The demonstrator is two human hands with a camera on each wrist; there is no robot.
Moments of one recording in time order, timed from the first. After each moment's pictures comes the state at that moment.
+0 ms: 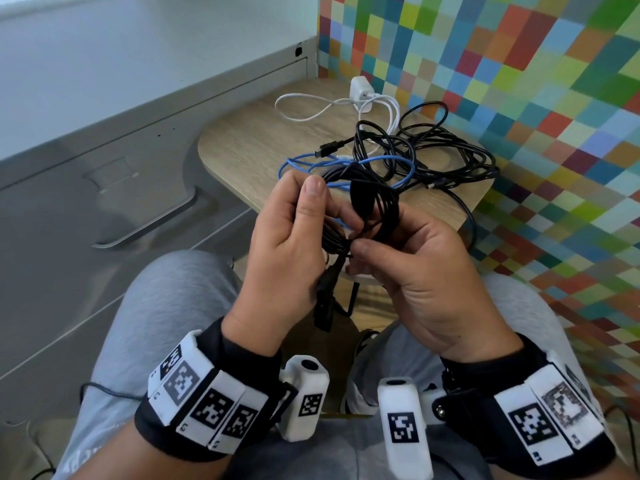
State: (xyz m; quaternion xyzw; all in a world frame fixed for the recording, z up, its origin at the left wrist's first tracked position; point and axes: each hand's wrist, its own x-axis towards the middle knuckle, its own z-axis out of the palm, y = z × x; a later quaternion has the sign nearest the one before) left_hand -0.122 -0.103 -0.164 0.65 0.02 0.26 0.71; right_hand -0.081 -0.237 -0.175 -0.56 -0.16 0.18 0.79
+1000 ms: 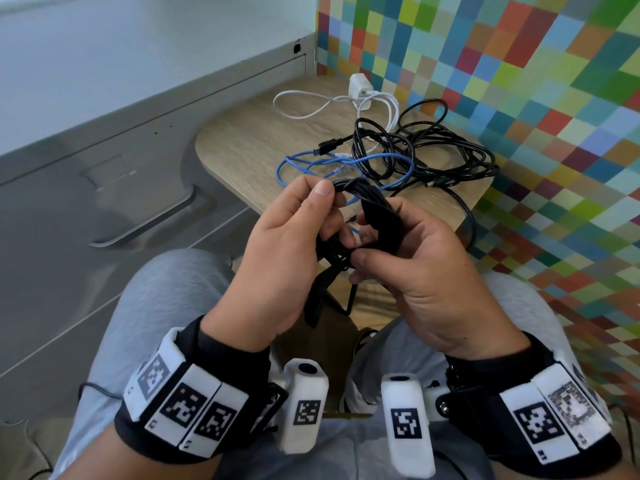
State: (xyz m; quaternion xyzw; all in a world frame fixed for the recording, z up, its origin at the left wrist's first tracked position) left_hand -0.122 -0.098 -0.163 0.52 0.06 0.11 0.84; right_hand -0.081 -0.240 -0.173 -0.59 -0.19 0.20 0.76
